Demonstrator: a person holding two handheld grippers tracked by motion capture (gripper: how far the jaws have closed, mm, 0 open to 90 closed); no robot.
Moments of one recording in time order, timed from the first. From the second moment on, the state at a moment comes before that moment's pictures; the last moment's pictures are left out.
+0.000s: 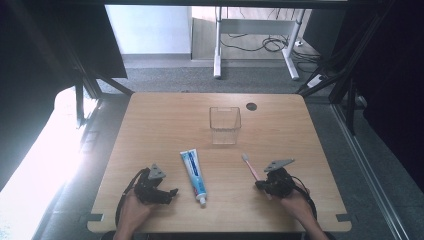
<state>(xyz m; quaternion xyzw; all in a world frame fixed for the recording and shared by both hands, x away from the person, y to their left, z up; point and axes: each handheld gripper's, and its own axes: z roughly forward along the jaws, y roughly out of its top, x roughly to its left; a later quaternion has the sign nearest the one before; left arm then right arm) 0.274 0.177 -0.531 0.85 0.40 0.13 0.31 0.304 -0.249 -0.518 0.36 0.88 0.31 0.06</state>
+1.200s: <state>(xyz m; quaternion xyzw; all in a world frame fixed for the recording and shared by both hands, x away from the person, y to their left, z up) 0.272 0.177 -0.531 0.86 0.39 0.13 0.31 0.334 -0.264 -0.484 0.38 0.90 0.18 0.07</state>
